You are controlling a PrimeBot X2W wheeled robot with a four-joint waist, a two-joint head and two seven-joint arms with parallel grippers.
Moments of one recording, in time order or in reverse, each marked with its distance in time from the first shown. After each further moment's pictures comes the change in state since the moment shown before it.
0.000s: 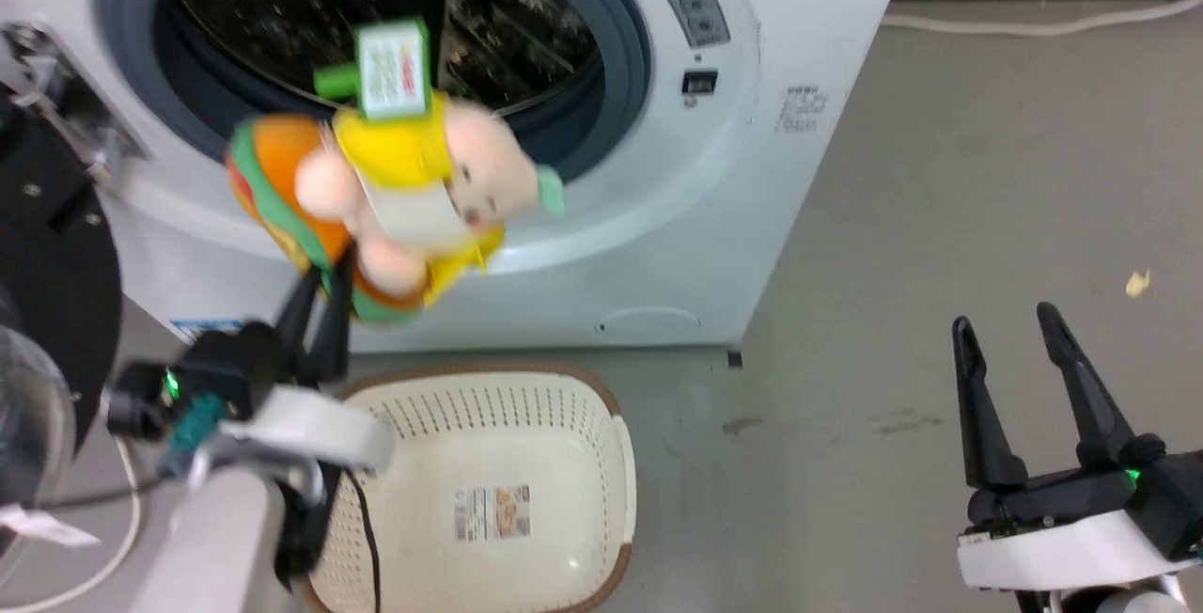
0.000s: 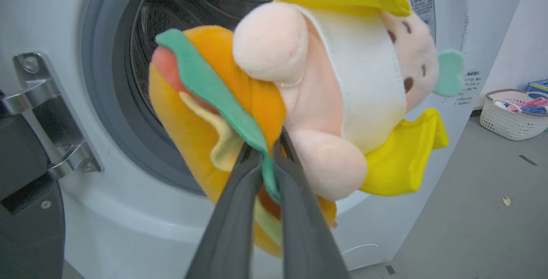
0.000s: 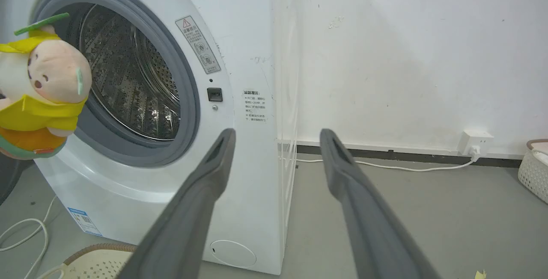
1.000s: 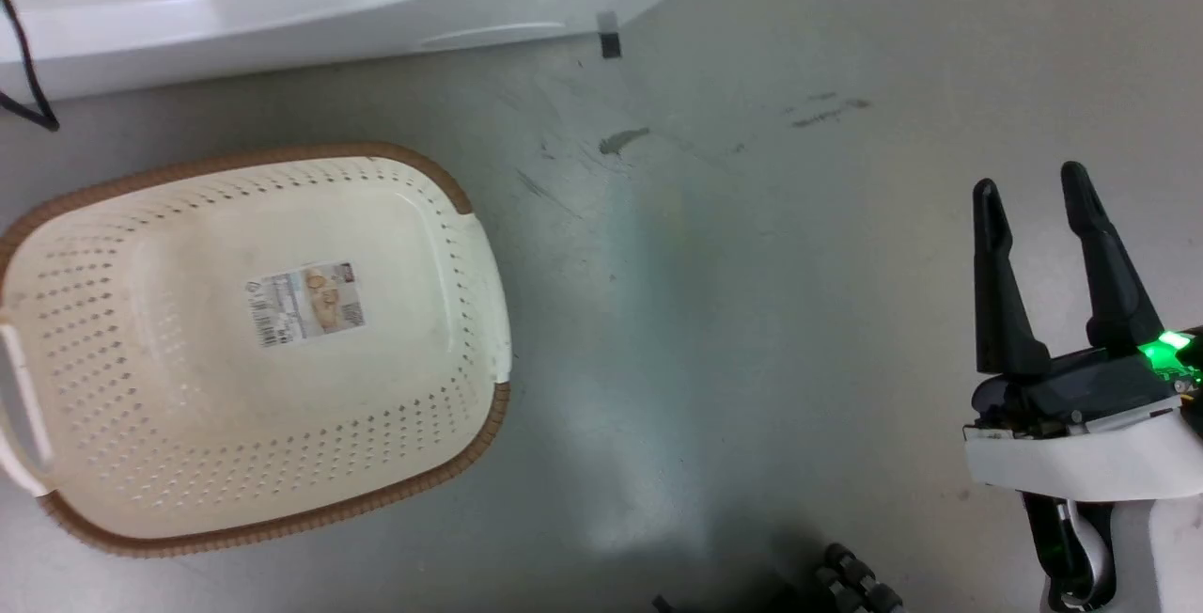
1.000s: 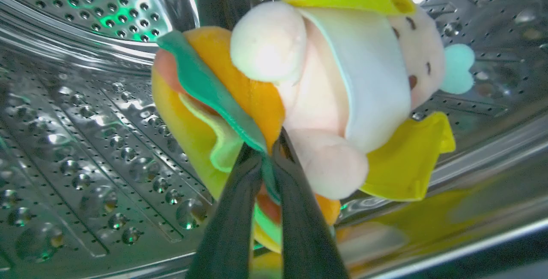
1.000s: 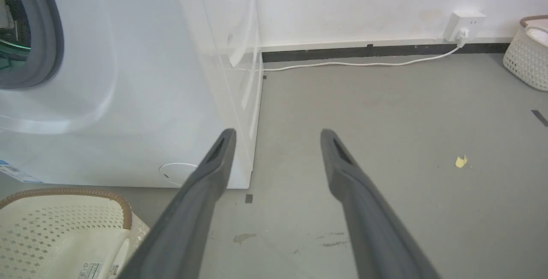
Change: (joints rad) left arm -1.148 0.249 -0.106 0.543 0.118 -0.118 0.435; right arm -0.189 0.001 0.023 -0.037 0.134 0.000 0.000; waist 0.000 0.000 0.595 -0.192
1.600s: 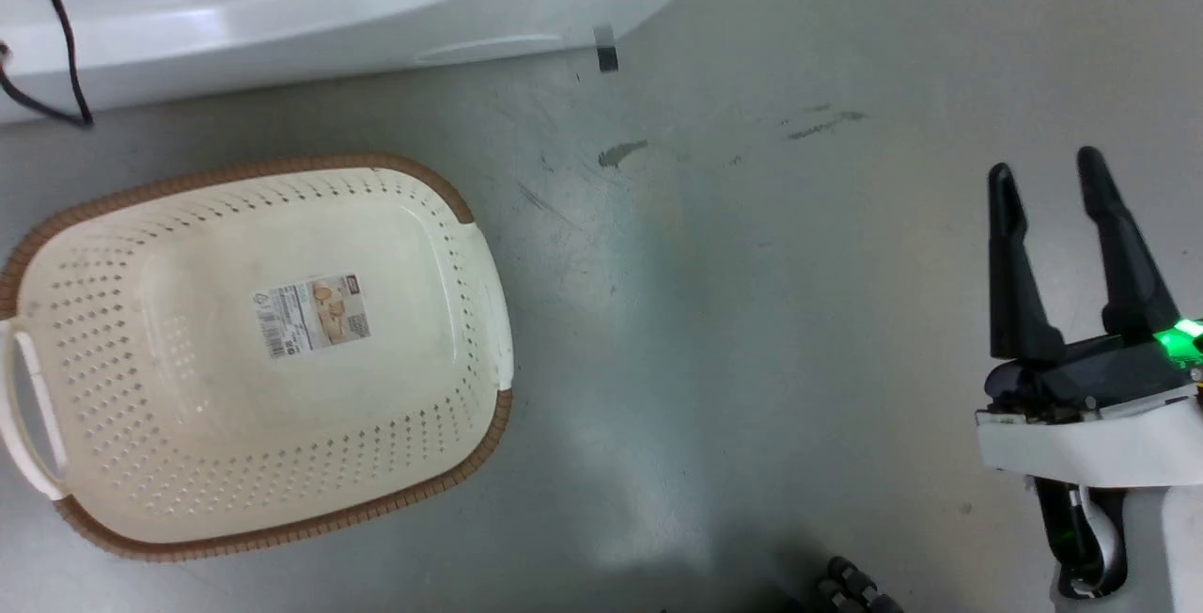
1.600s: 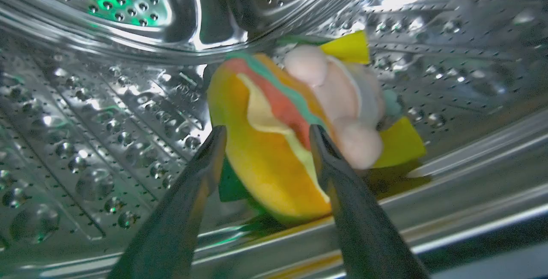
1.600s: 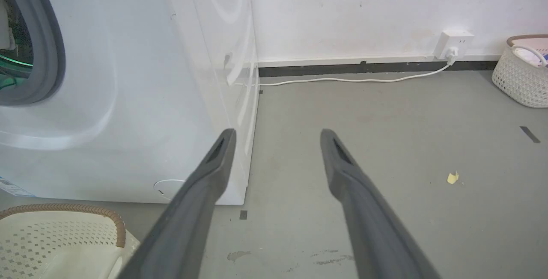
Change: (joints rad) left arm -0.094 -0.025 -0.094 0.266 -0.060 -0.008 -0.056; right arm -0.022 0.000 -0.014 0.006 -0.003 0.000 0.000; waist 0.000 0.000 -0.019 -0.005
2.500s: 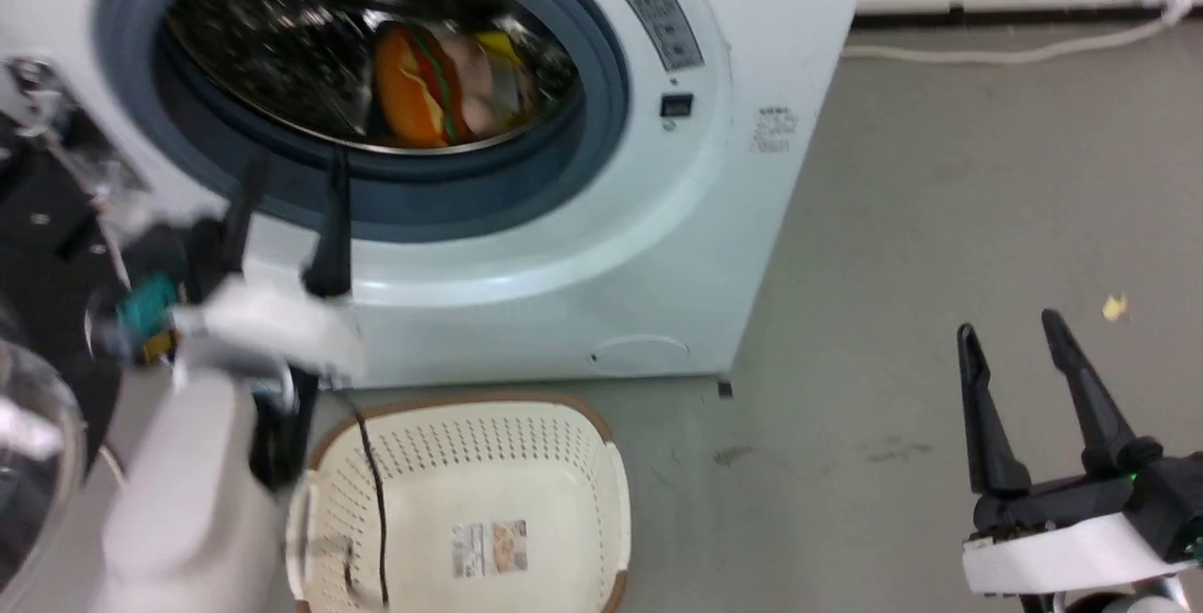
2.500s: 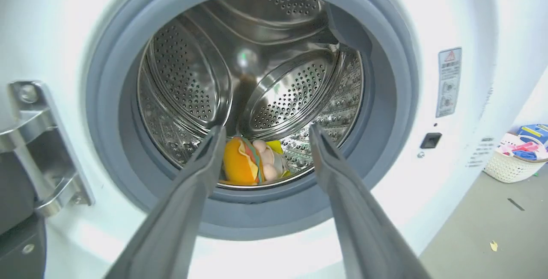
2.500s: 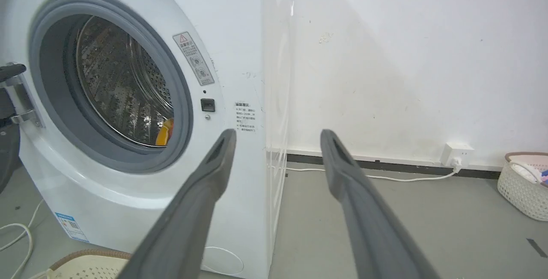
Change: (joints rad) left arm 0.949 -0.204 0.188 -0.494 -0.220 0.067 -0.380; right arm 0.202 0.000 -0.032 0.053 -0.159 0.000 0.000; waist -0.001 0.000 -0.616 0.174
